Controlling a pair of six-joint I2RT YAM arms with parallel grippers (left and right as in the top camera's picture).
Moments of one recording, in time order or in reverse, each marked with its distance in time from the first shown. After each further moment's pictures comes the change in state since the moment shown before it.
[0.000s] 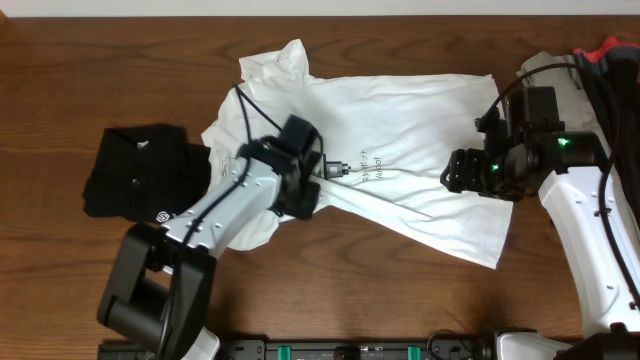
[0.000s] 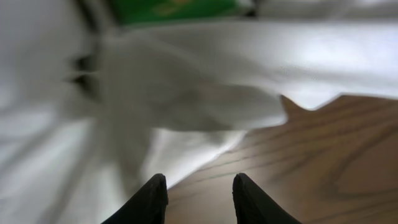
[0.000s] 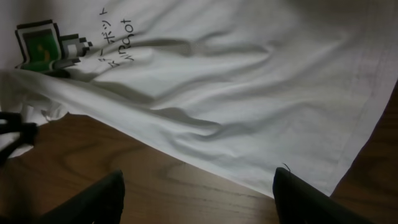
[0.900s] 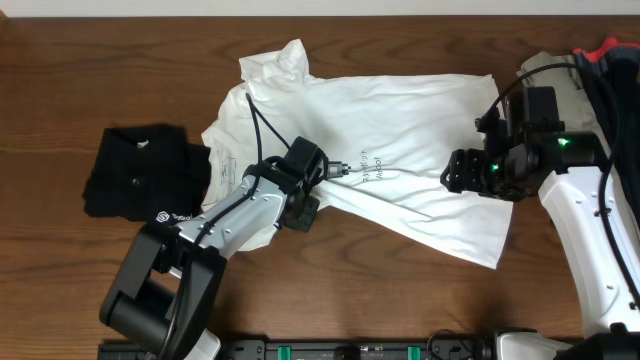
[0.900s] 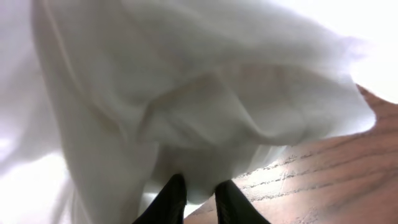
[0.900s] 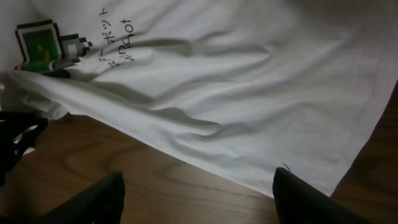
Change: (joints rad) left arm -0.038 0.000 -0.130 0.151 -0.131 0.020; right arm 0.000 0.000 0.000 -0.001 0.000 0.000
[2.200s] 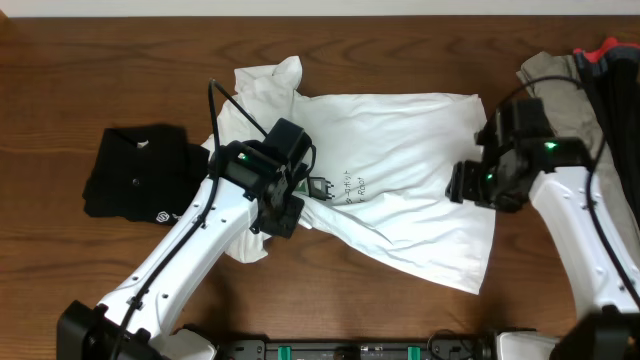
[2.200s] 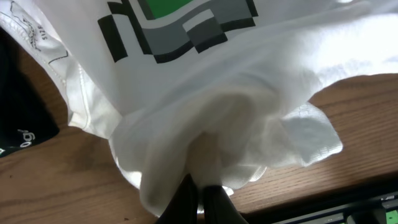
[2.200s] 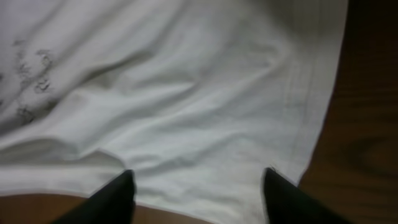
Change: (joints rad) left arm 0.000 -0.248 0.266 -0.614 0.000 0.002; right arm 0.000 0.046 -0.127 0.076 0.078 0.043
